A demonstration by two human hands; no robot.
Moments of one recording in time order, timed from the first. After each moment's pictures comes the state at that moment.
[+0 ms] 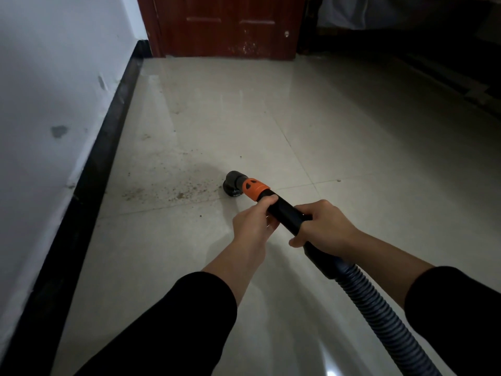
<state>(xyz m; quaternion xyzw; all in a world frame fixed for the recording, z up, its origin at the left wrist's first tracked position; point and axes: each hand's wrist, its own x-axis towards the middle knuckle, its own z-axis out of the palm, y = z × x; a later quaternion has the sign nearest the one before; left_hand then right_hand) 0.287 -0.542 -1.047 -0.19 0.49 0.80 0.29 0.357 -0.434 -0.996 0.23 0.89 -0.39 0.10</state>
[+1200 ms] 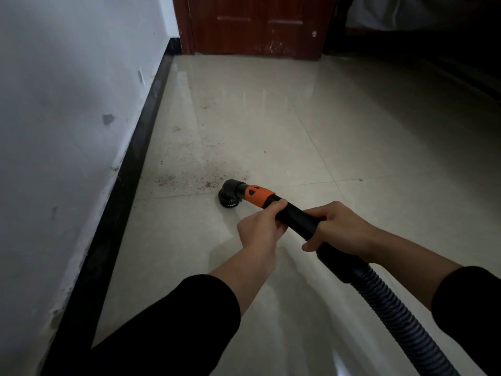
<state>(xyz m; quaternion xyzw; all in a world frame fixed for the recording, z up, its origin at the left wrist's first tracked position) 0.324 -0.591 -1.022 -0.25 0.48 0.81 0.23 0.373 -0.461 -0.985 0.17 0.85 -0.47 0.17</state>
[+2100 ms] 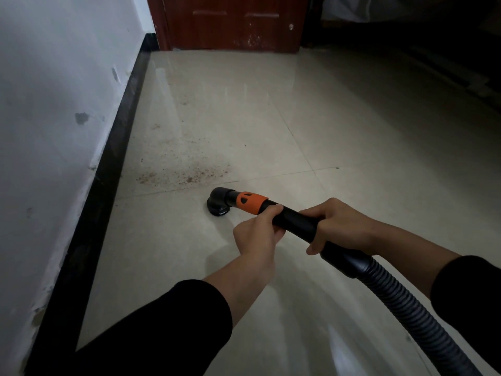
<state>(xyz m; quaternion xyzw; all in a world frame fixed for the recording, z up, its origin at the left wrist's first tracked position) 0.369 -0.575 -1.017 -0.25 0.51 0.79 0.24 0.413 -0.438 -0.976 0.16 0.84 -0.47 0.21</state>
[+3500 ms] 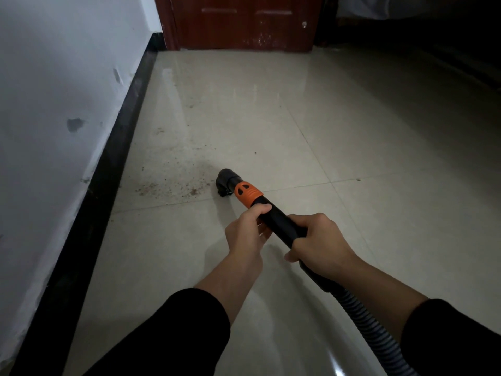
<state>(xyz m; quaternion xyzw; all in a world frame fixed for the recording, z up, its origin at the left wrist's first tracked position) 0.280 -0.574 -1.059 -0.24 0.49 0.81 0.24 0.349 -0.470 -1.026 0.19 0.90 -0.40 0.06</state>
